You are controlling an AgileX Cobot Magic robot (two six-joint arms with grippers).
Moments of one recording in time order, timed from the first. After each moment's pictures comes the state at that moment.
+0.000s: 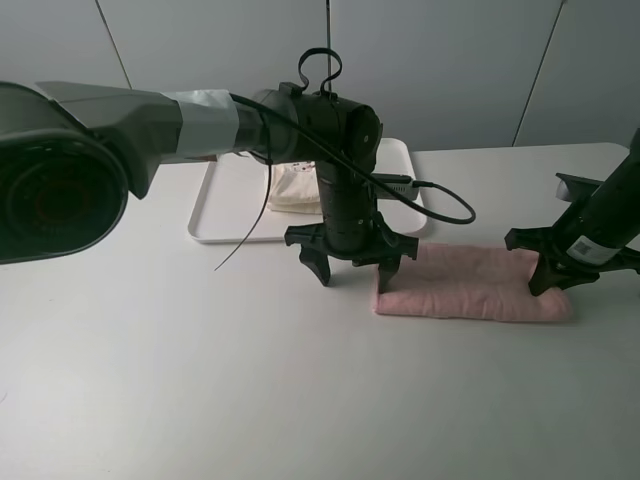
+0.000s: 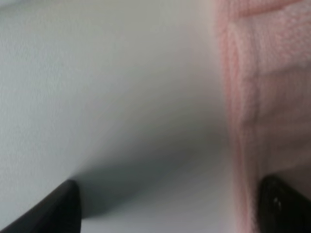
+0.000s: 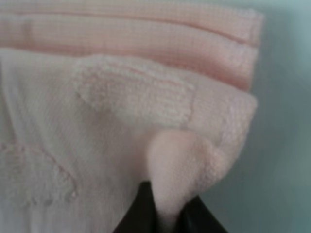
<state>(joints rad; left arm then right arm) -0.79 2.48 -1.99 -0.07 1.09 -0.50 -0.09 1.90 -0.89 0.30 0.63 -0.18</state>
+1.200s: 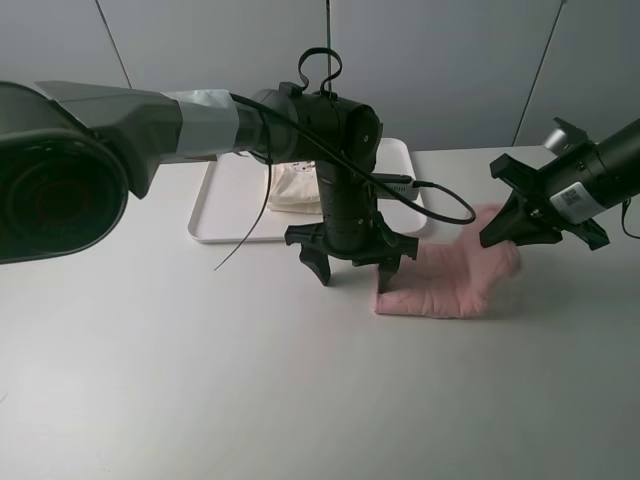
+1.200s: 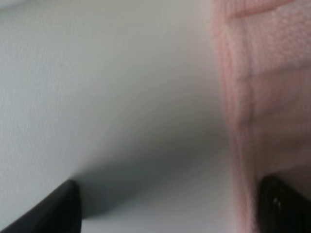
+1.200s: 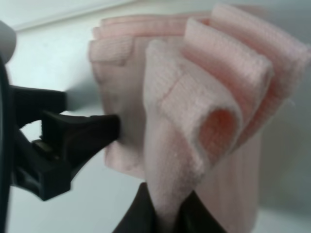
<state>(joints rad) -0.79 2.48 -1.99 -0.07 1.09 -0.49 -0.09 1.75 -0.88 0.85 0.88 -0.51</state>
